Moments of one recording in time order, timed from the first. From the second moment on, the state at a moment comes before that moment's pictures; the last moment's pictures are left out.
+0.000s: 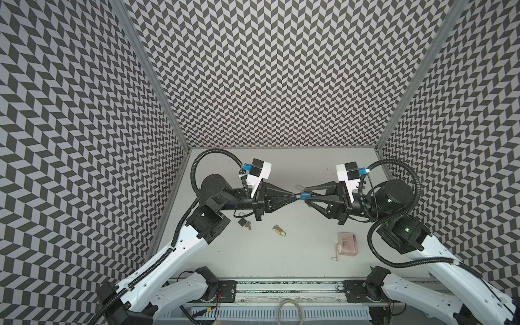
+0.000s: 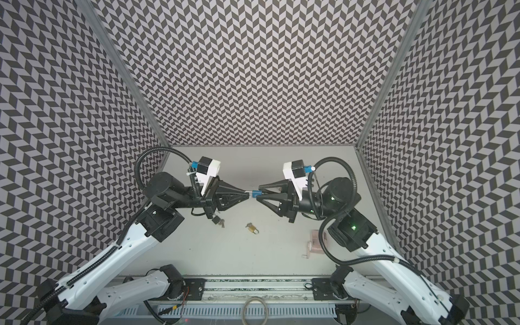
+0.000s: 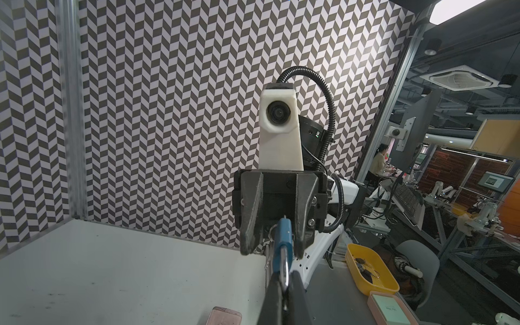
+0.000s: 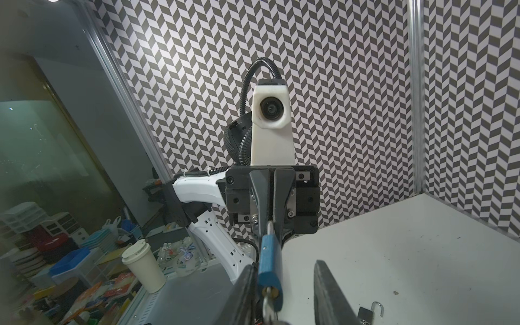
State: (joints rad) left arm -0.70 1.00 1.02 0.26 0.92 -0.47; right arm 0.72 0.89 1.03 0.03 -0.69 0.37
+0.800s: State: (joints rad) left arm -0.70 1.01 1.02 0.26 0.94 -0.48; right arm 0.72 0.90 1.03 0.05 -0.71 0.39
